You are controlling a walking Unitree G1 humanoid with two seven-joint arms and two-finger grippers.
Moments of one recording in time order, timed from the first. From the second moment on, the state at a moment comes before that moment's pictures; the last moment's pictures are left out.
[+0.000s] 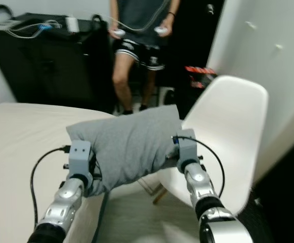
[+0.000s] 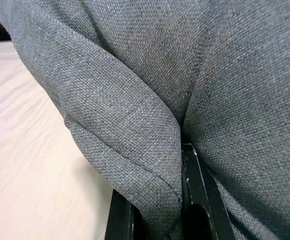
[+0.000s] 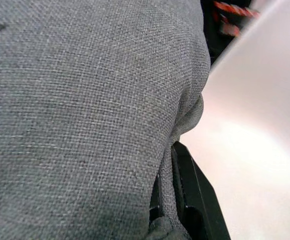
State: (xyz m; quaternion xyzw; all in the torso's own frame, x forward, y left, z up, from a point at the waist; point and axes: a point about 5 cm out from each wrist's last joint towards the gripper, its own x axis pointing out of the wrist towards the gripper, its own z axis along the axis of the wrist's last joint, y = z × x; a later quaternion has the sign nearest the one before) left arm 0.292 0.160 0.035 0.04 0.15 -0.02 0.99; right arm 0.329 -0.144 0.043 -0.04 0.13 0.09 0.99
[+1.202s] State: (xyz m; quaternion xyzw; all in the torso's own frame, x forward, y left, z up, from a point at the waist) left arm 0.297 0.148 0.036 0.05 0.16 -0.05 0.98; right arm 0.324 -0.152 0.037 -0.04 0.13 0.06 0.99
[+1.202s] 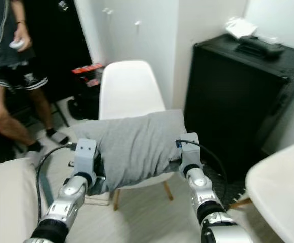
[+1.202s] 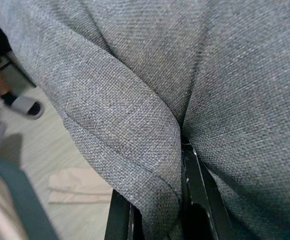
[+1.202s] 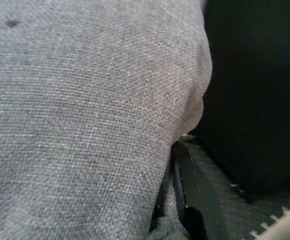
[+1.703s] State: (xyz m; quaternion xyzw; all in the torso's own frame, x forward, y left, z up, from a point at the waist) left arm 0.296 0.149 0.035 0.05 0.16 -0.04 0.98; right arm 0.322 -0.151 0.036 -0.04 0.13 0.06 0.99
